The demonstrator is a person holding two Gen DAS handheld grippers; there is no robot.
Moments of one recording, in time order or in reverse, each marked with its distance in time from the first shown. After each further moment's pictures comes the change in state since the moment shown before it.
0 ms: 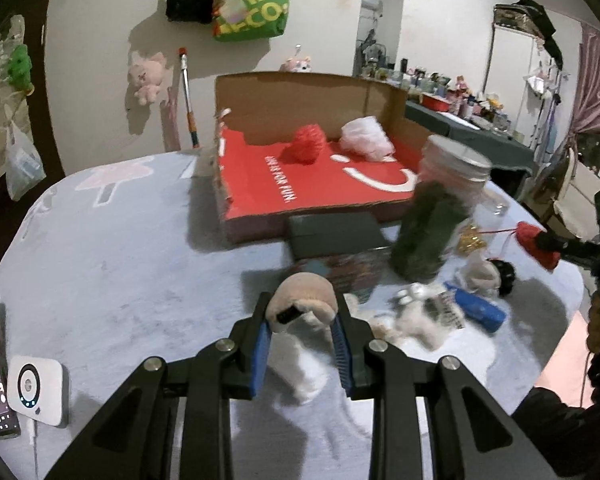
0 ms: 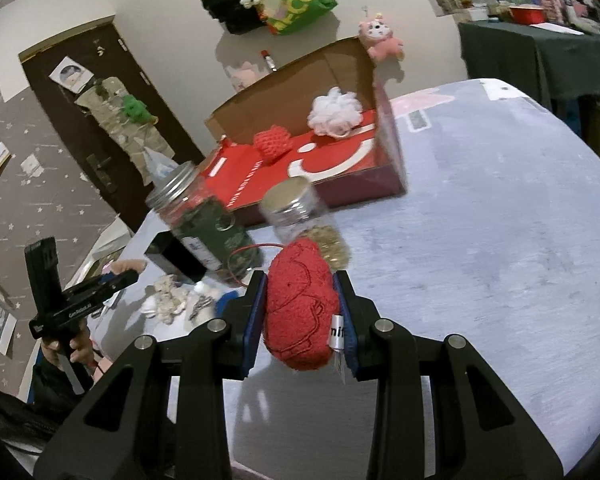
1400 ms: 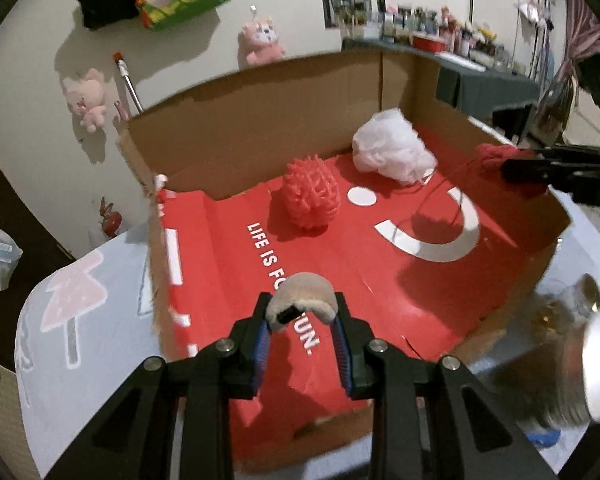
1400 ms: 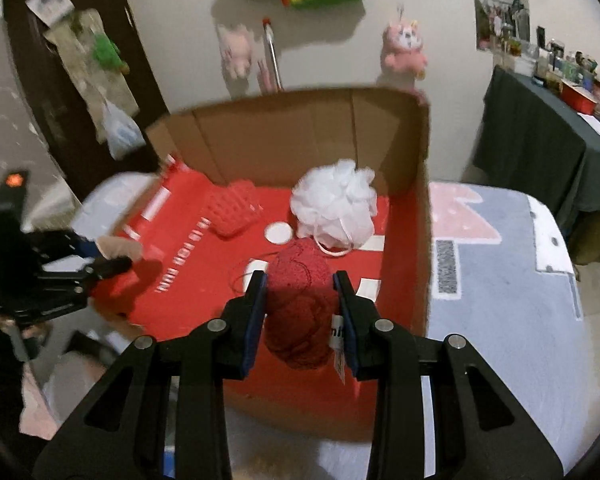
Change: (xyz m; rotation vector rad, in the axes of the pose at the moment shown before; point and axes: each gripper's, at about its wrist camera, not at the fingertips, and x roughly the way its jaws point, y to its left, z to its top) left arm 0.142 -0.018 0.159 0.239 0.211 0.028; right arm 0.162 0.036 0.176 -0.265 0.190 -0.220
